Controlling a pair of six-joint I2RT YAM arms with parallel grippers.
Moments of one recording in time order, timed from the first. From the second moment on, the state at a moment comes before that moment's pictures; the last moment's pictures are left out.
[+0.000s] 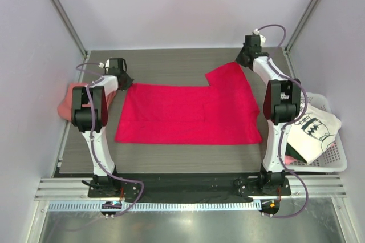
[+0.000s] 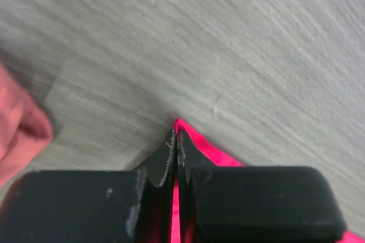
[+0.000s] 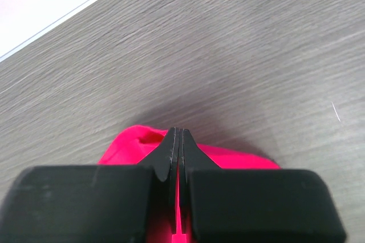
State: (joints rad) left arm -0.01 2.09 1.41 -0.17 -0.08 -0.69; right arm 0.06 2.20 1.81 -0.28 0.12 0.50
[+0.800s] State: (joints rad) left arm 0.07 1.93 1.09 0.34 0.19 -0.57; right arm 0.01 2.01 1.59 -0.28 0.05 0.52
